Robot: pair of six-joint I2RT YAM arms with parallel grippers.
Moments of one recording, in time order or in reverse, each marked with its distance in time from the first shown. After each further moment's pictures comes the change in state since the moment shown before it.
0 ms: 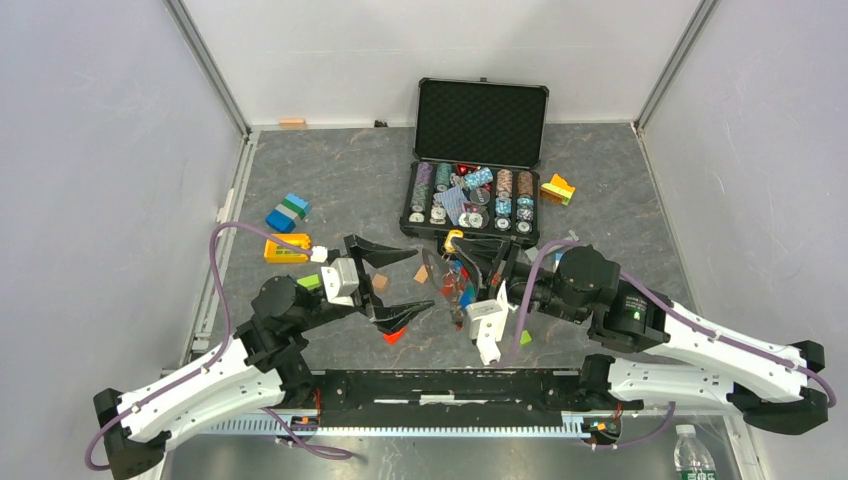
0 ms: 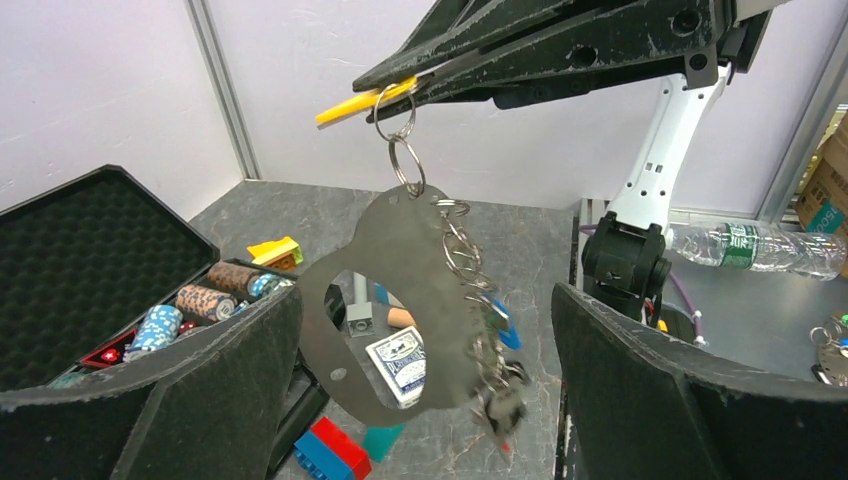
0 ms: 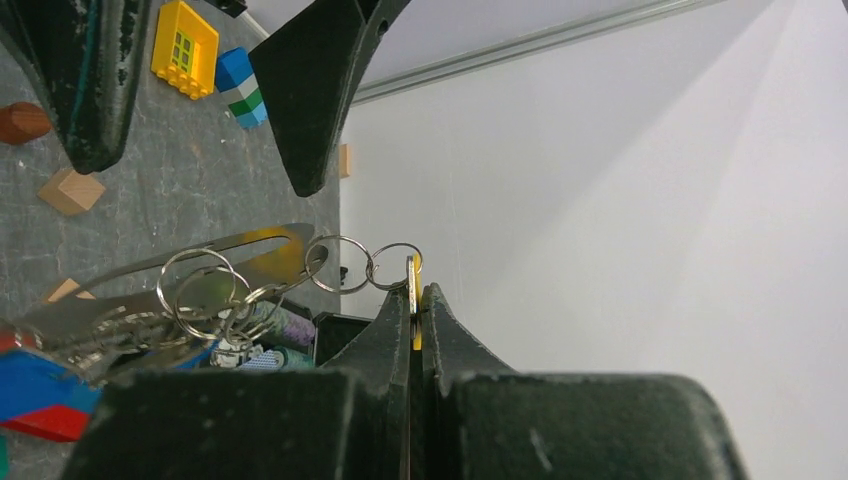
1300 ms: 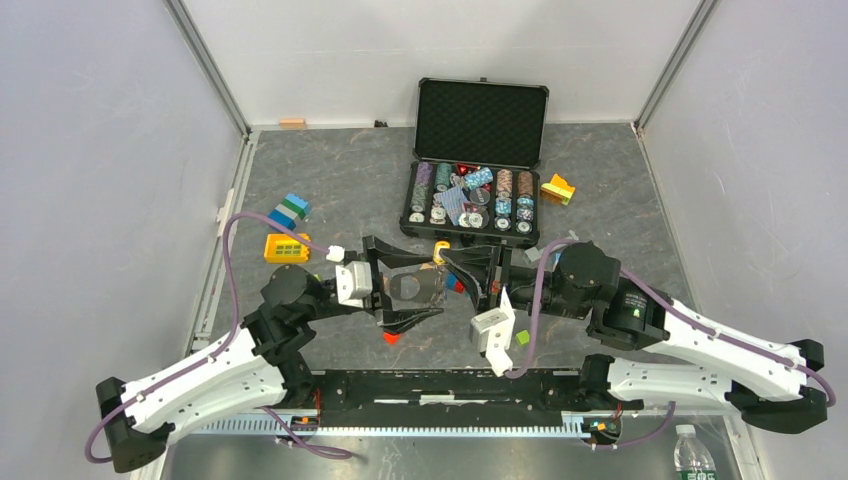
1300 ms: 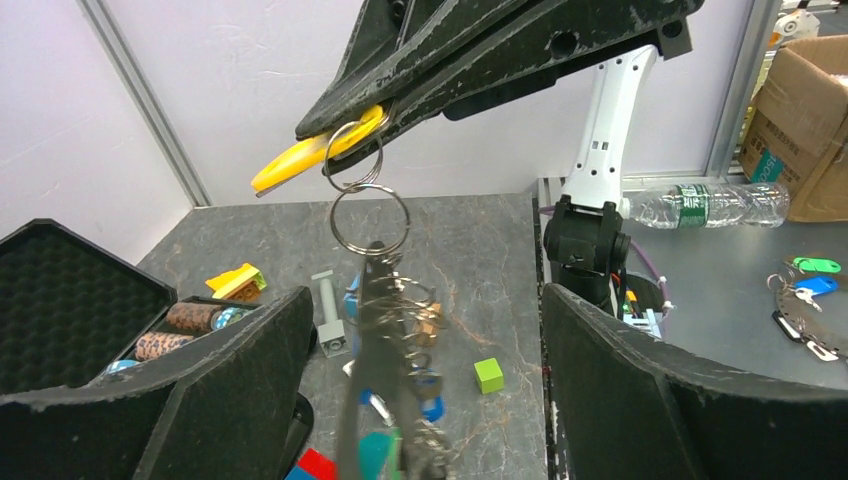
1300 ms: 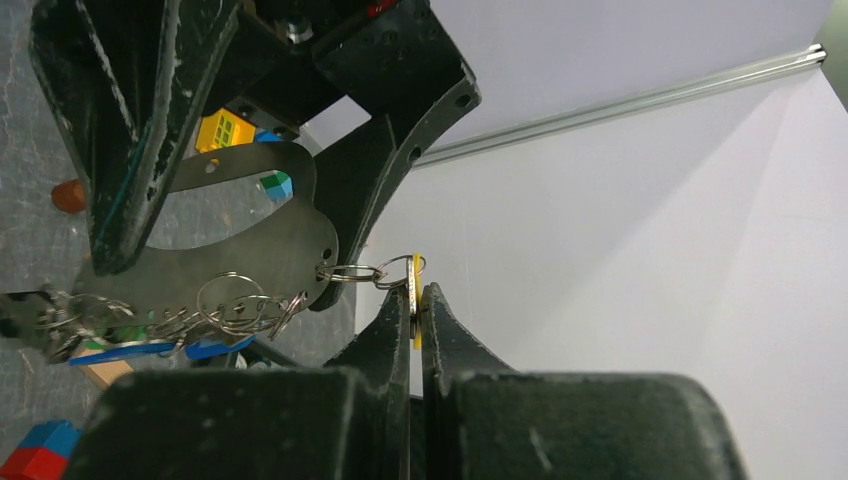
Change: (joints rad) left arm 0.000 0.094 0.073 0.002 0.159 0.063; right arm -0.001 0.020 0.032 -0.012 -0.166 -0.005
